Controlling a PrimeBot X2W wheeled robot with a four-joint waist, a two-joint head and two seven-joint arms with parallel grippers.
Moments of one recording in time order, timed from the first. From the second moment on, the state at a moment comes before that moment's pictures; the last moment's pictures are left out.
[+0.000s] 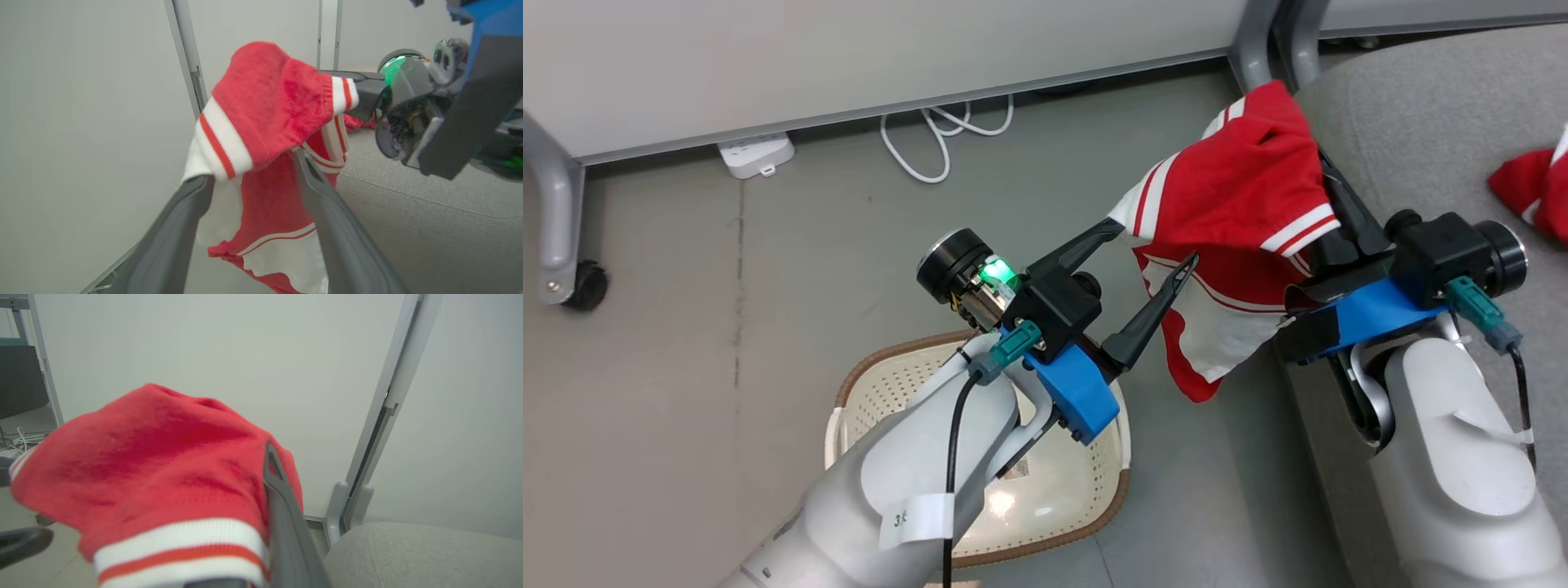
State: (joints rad) left arm -0.75 0.09 -0.88 0.51 -0.39 -0.13 -0.26; right arm -0.57 -0.10 0.11 0.38 0.03 0.13 -0.26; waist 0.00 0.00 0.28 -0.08
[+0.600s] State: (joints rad) left arm -0.73 0.12 -0.91 0.47 -0.37 -0.13 -0.26; right arm -0.45 -0.12 -0.09 0.22 0.03 0.13 -0.26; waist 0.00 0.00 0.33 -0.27
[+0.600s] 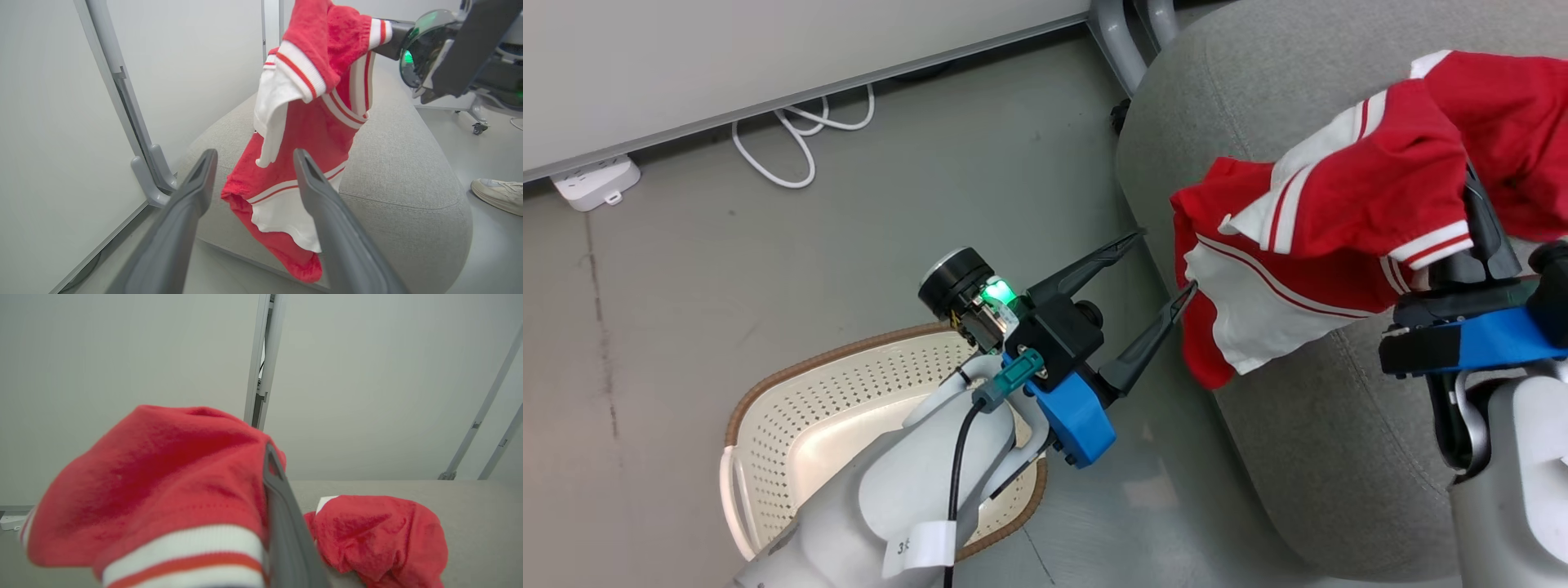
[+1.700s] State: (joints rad) left arm -0.81 0.14 -0.95 0.47 -0.35 -0.13 -0.26; right arm -0.68 -0.23 -0.19 0.11 0.02 0.13 -0.26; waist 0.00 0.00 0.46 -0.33
